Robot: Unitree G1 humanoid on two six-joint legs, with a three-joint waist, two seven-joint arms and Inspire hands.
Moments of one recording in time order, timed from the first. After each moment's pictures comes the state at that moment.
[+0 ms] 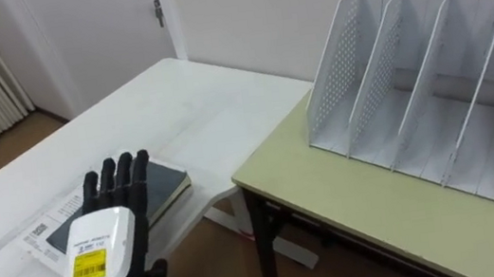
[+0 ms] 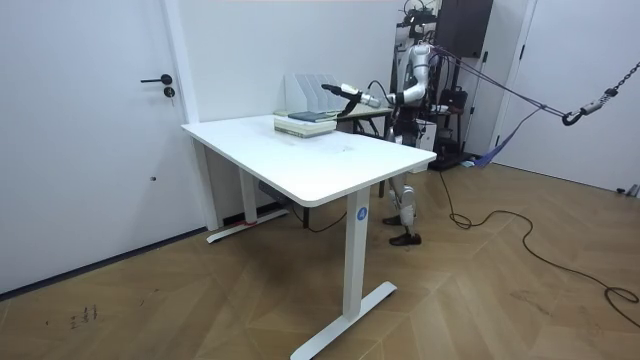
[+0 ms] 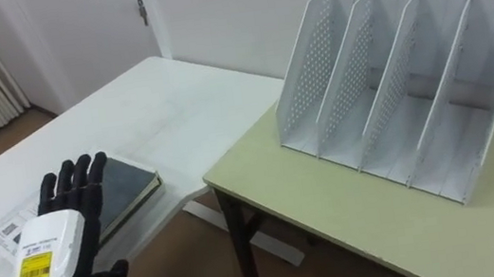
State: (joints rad) left arm 0.11 0.31 -0.14 0.08 1.03 0.00 0.50; right arm 0.10 -0.26 0.11 1.29 -0.33 0.07 0.04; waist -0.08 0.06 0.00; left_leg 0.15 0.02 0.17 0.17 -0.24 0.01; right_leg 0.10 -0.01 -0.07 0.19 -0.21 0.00
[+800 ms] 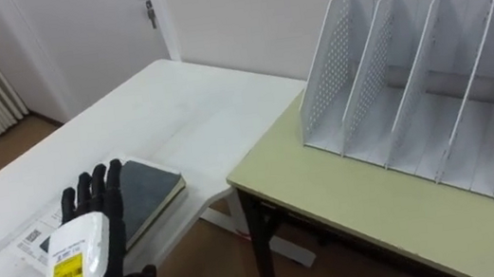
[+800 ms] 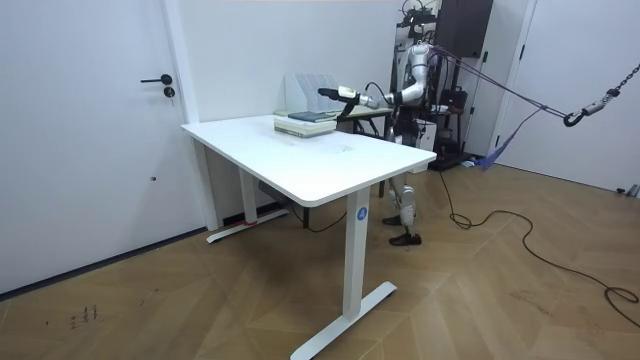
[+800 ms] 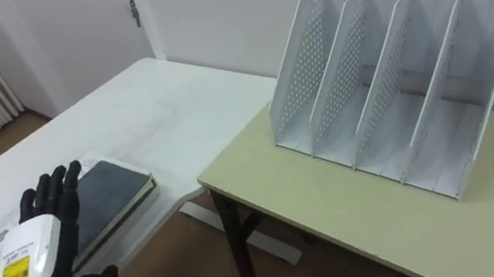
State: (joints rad) left arm 0.08 0.34 -0.12 0.13 0.84 0.05 0.46; right arm 0.09 -0.27 0.11 1.27 -0.36 0.08 0.02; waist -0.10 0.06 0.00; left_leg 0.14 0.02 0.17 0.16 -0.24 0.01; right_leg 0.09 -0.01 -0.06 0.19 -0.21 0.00
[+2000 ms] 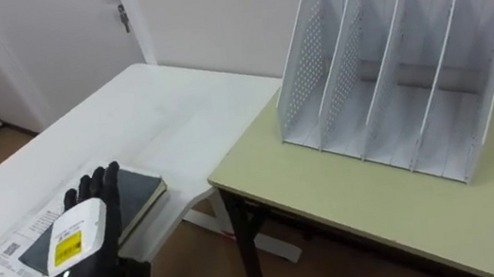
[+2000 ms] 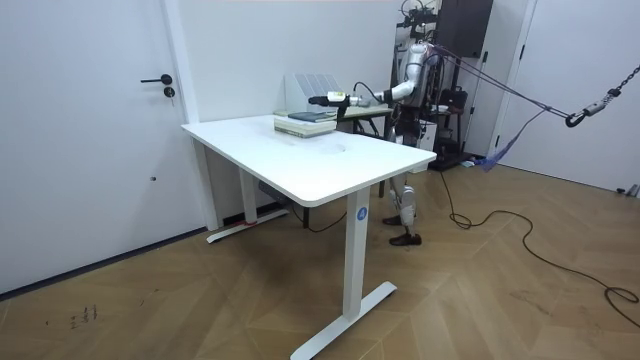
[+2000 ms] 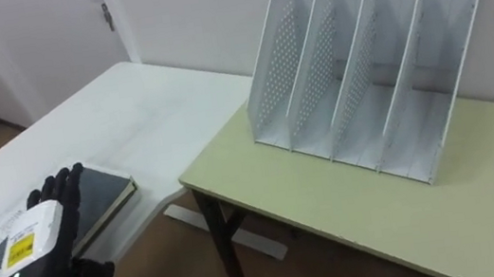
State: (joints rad) left arm -0.11 0.35 -0.12 0.34 0.72 0.13 0.27; right arm 0.10 -0.27 0.08 1.20 -0.40 0.11 0.05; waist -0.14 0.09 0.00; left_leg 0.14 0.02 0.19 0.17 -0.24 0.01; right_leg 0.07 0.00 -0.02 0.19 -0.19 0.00
